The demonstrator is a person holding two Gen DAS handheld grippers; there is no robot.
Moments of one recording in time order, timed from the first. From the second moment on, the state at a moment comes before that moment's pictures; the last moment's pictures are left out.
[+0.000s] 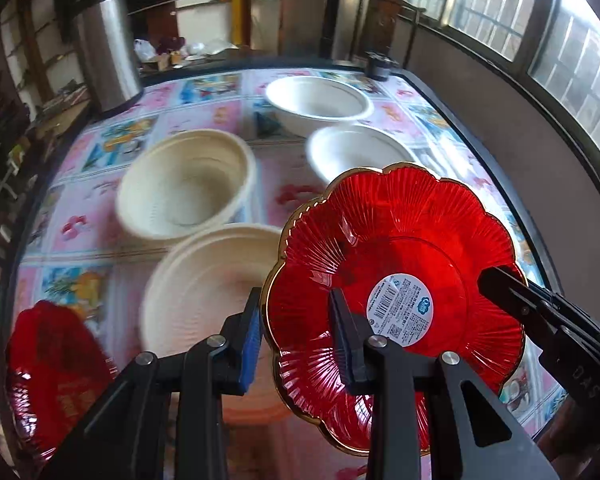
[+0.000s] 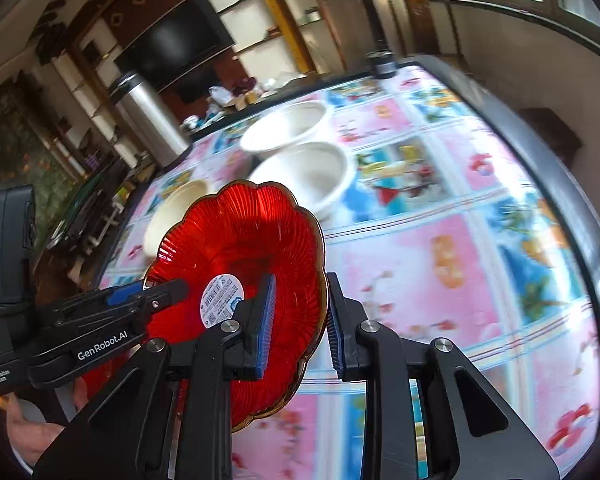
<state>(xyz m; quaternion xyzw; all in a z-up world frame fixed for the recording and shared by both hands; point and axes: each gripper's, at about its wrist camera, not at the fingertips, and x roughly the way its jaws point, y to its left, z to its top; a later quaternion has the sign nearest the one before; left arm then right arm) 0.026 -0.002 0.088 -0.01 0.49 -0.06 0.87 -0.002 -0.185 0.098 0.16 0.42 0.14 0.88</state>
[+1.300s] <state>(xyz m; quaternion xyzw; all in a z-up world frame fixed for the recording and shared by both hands) -0.064 0.231 0.036 -0.04 0.49 0.15 0.86 -0.012 0.134 0.045 -0.09 0.49 0.27 0.82</state>
